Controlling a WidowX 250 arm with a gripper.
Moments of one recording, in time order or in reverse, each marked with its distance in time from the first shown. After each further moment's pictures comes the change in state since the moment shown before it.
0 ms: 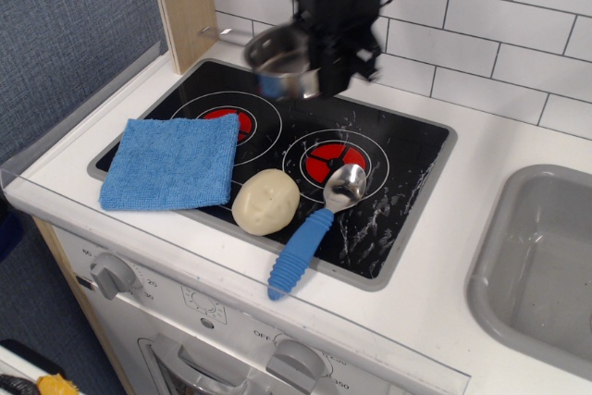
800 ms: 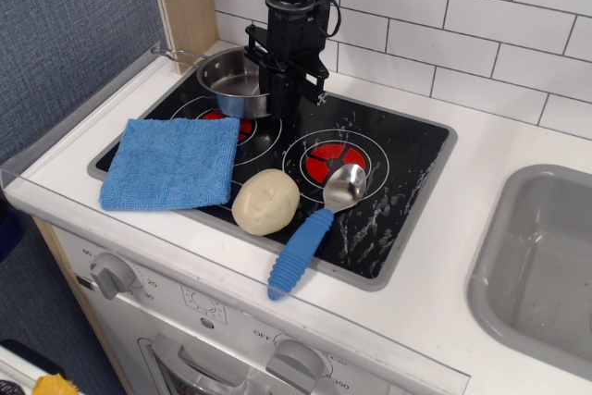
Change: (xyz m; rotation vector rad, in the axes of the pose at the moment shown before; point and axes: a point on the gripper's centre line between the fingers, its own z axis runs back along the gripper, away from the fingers) arm -0.016 0.042 -0.044 -0.020 0.124 0.065
